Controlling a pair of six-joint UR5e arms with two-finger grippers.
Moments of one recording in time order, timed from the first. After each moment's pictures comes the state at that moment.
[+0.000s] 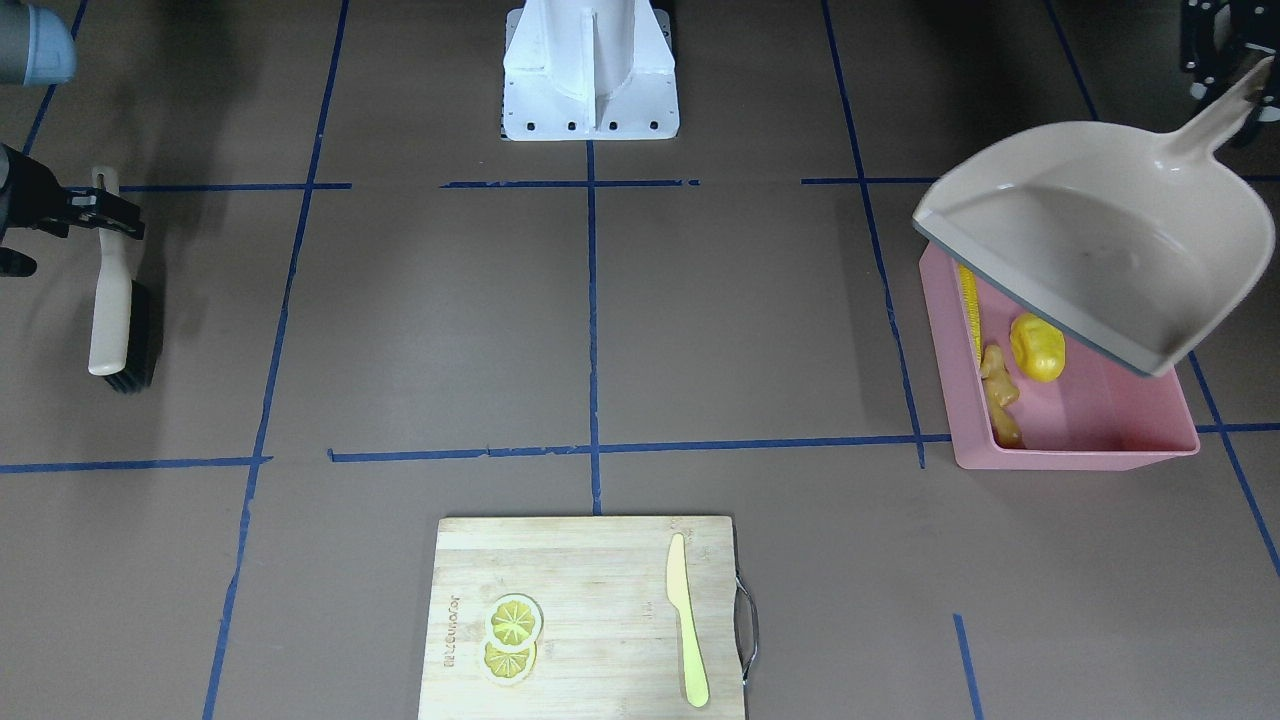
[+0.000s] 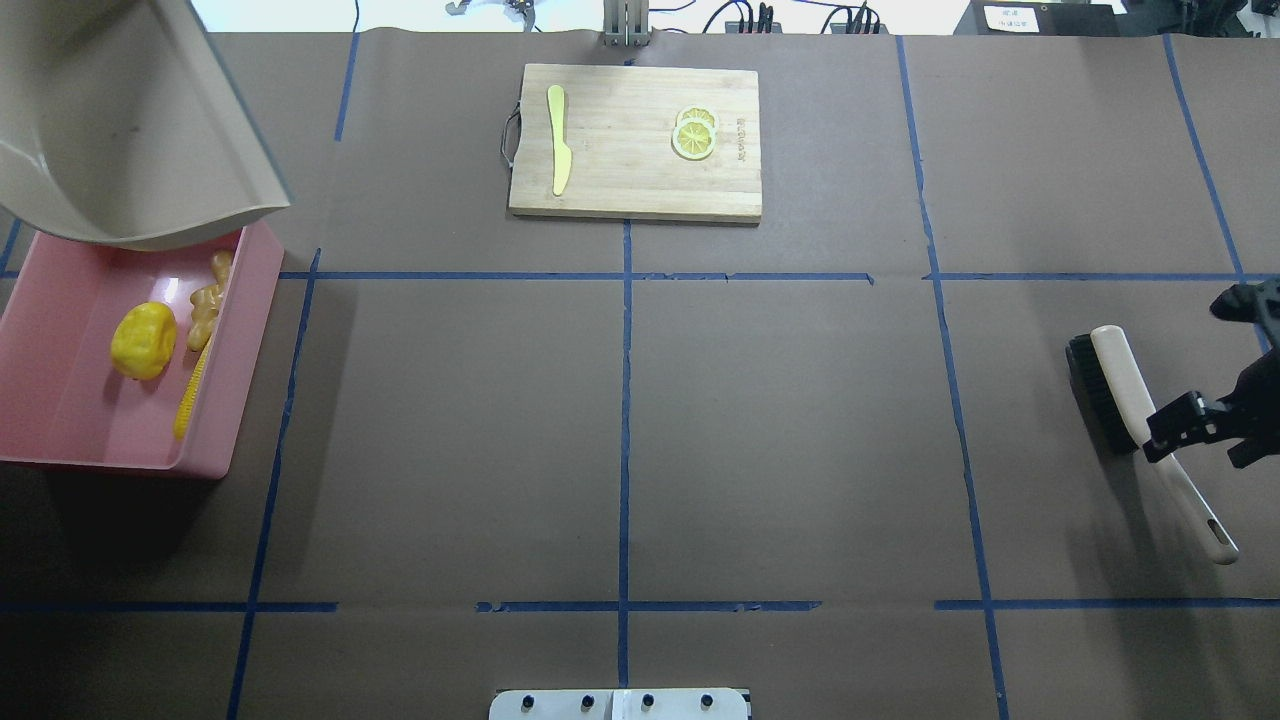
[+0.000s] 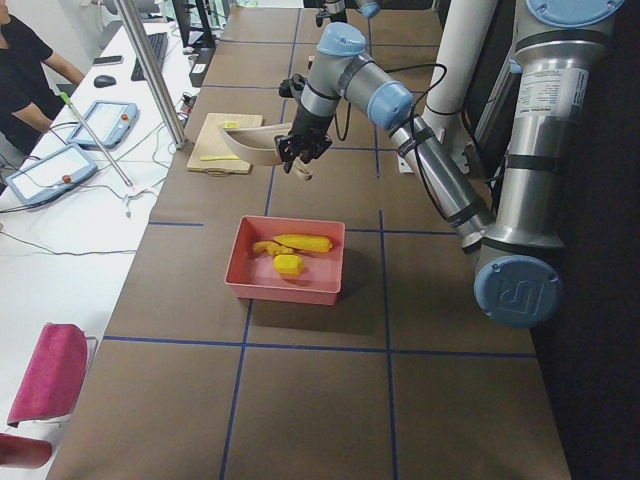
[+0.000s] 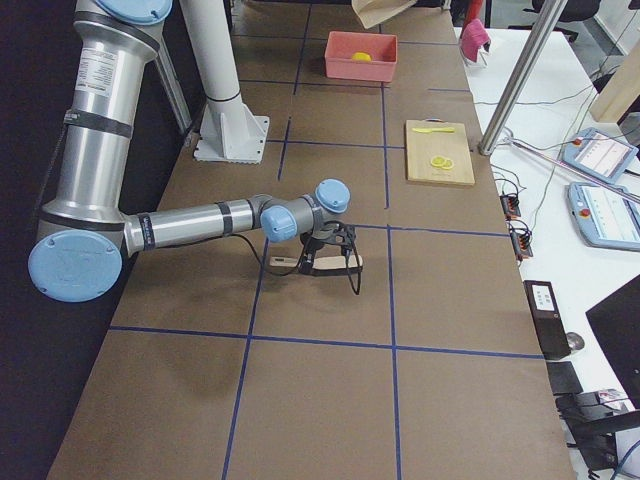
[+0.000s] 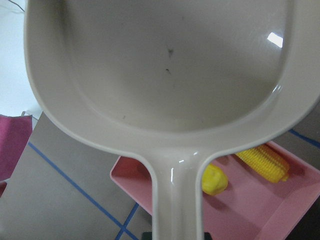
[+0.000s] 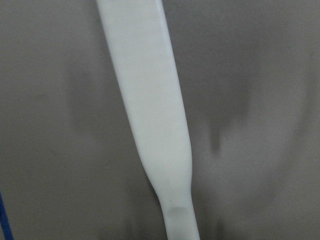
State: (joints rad) left arm -1.22 -1.66 -2.40 -1.35 -2.11 0.41; right arm 1.02 -1.79 1.93 -1.40 2.37 0.68
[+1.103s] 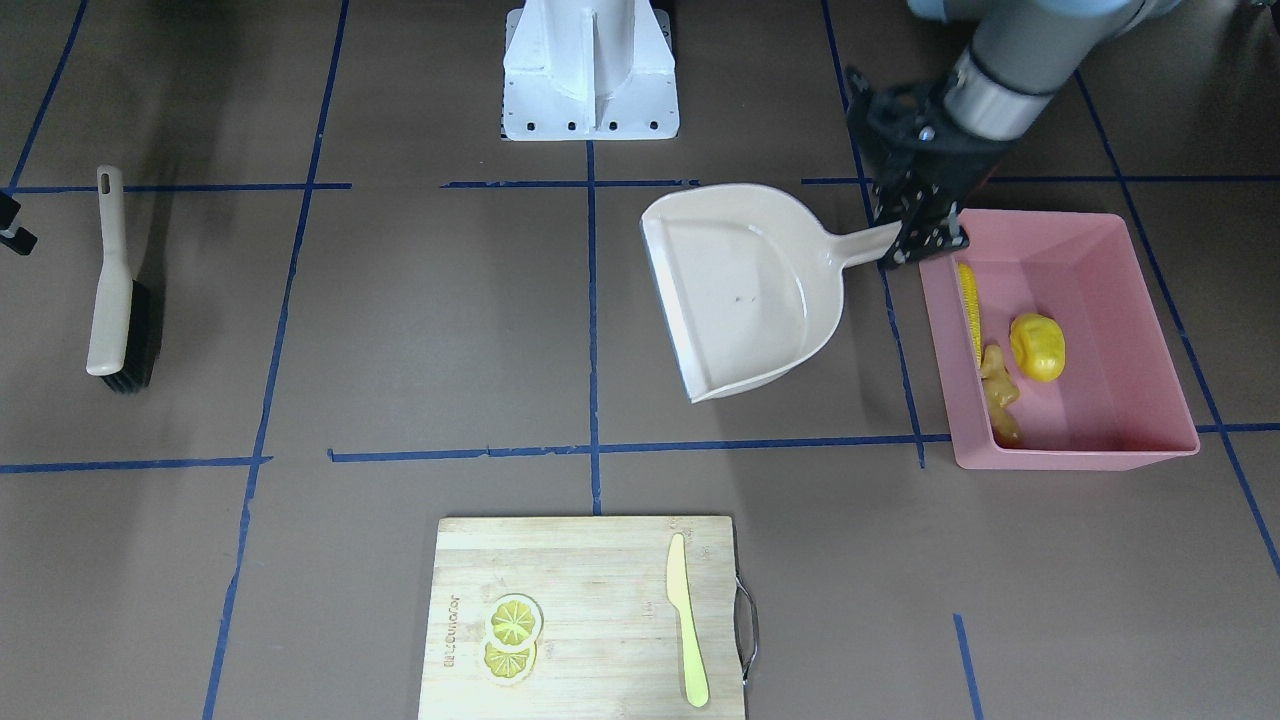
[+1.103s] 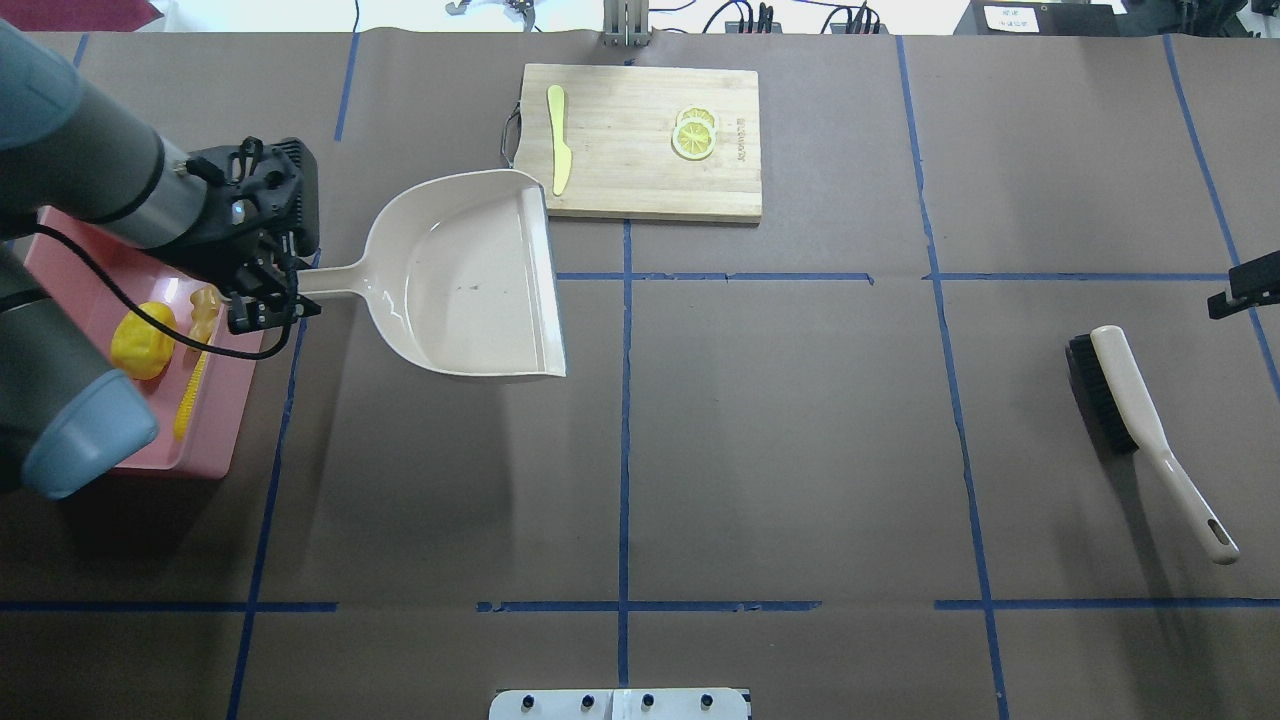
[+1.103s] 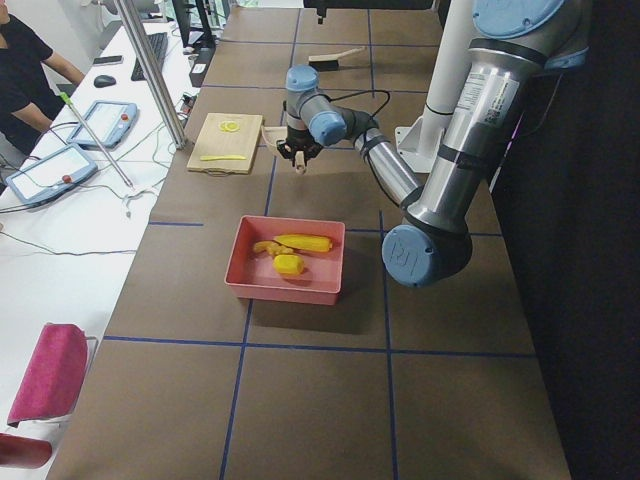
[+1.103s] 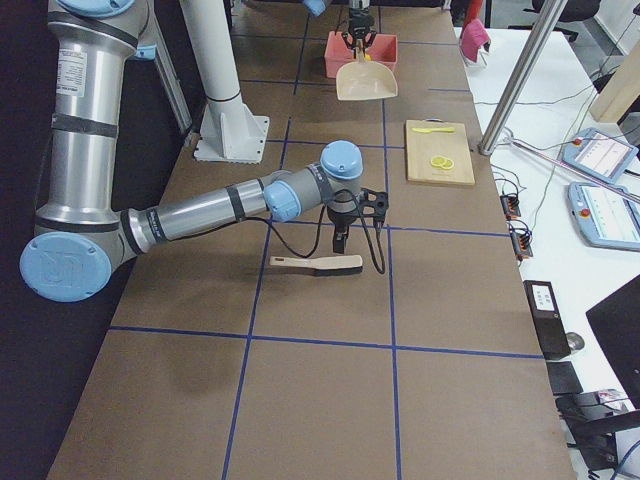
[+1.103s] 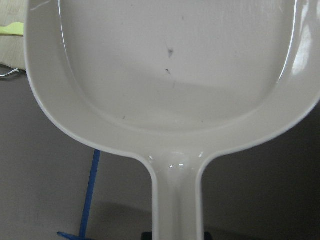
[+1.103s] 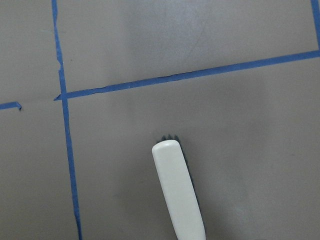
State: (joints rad) left arm -0.85 -1.92 -1.94 -1.65 -2.13 0.42; right arm 1.26 -1.70 2.01 -1.40 2.37 0.69
